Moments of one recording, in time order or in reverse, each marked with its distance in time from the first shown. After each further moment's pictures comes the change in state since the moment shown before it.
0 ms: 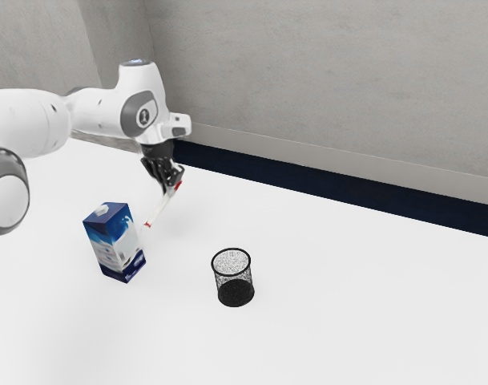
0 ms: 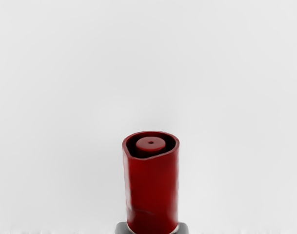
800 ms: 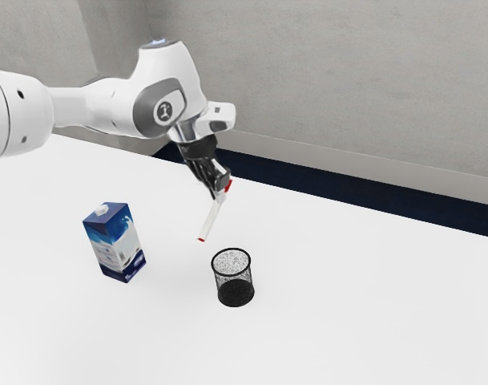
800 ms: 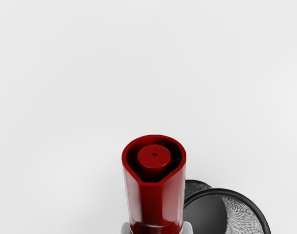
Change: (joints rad) arm -0.257 -0.393 -0.002 -0.377 -0.142 0.083 -0.004
